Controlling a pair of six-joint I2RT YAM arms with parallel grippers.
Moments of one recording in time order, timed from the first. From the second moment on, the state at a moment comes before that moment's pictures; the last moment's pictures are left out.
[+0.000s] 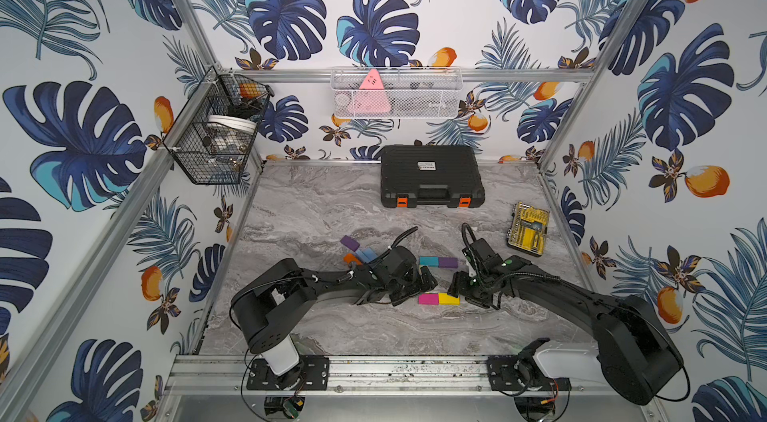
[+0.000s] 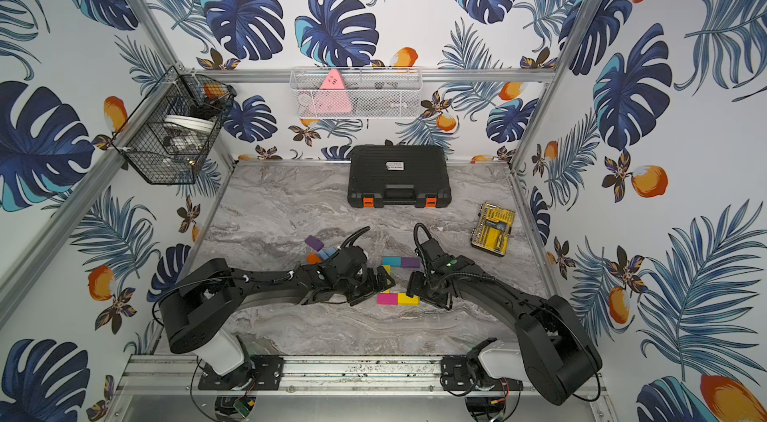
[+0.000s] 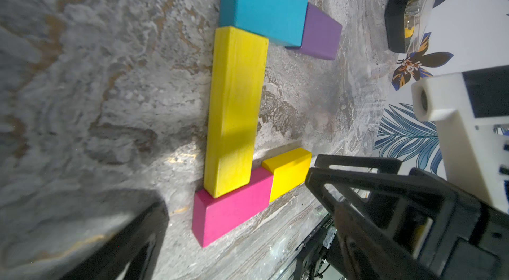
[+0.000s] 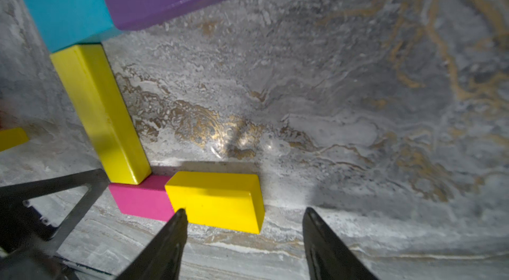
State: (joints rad) left arm -0.87 1.67 0.80 0.05 0.23 -1.21; right arm 0.54 1.30 0.65 -0.63 -0.15 0.79
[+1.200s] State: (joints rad) left arm -0.82 1.61 0.84 -0.05 0.20 -1.17; right arm 0.65 1.24 0.69 -0.70 -0.08 0.74
